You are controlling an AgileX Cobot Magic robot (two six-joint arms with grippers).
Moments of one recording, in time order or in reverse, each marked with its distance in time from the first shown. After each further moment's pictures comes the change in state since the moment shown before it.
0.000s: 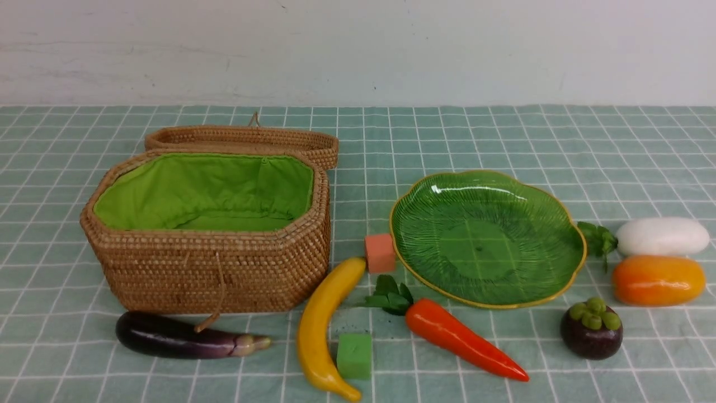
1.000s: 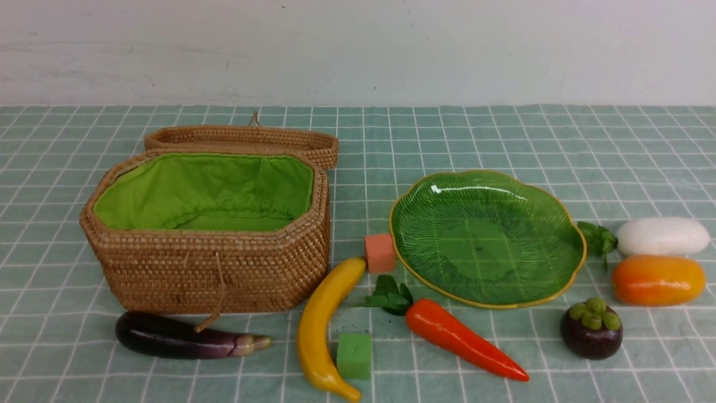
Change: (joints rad) right arm 0.000 0.000 0.004 -0.051 -0.025 0.000; left arm 0.000 0.224 -0.347 -0.223 0.051 -0.264
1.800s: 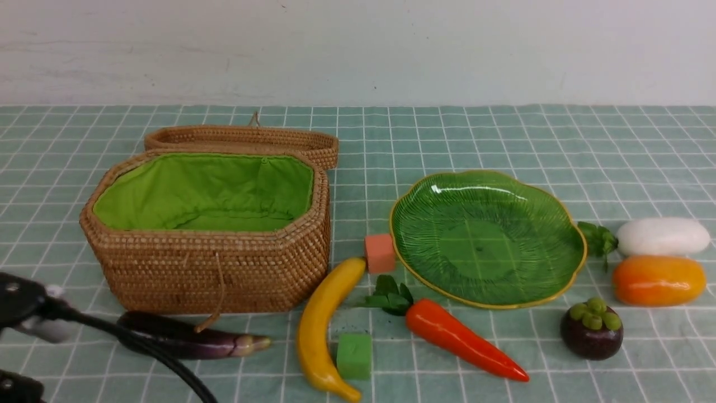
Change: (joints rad) right arm 0.244 0.139 -0.361 0.285 0.214 0.301; left arm -0.148 0.580 -0.328 -0.289 0.629 0.783
